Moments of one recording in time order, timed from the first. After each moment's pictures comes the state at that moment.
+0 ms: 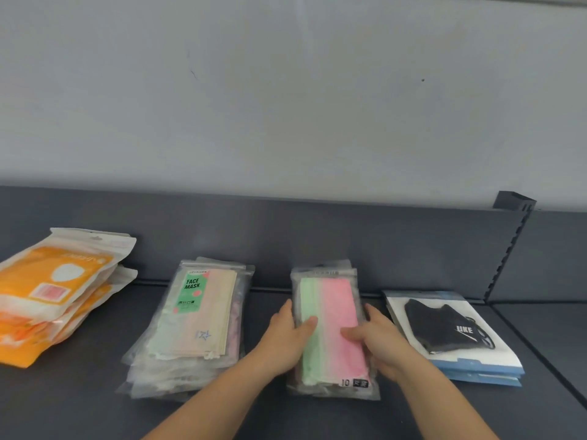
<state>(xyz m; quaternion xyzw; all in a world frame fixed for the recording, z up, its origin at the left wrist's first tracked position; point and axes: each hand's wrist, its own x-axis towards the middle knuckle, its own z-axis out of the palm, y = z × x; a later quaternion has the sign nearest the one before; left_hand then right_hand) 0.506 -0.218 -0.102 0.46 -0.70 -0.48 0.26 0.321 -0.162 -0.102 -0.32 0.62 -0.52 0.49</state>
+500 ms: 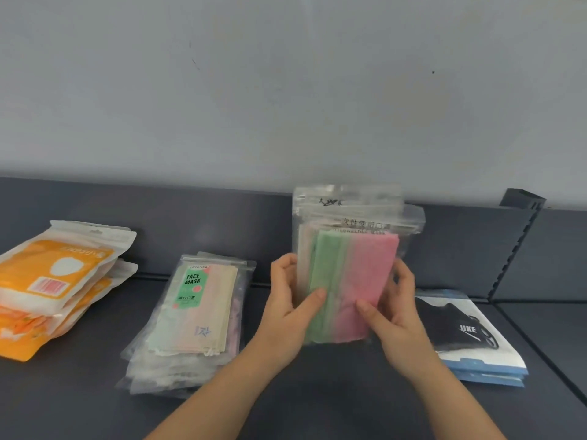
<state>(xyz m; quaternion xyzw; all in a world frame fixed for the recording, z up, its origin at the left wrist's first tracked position) 0.505 -0.199 -0.065 0.24 -0.63 -0.54 0.50 0.329 -0.130 -0.065 -0.54 0.46 -0.63 0.30</state>
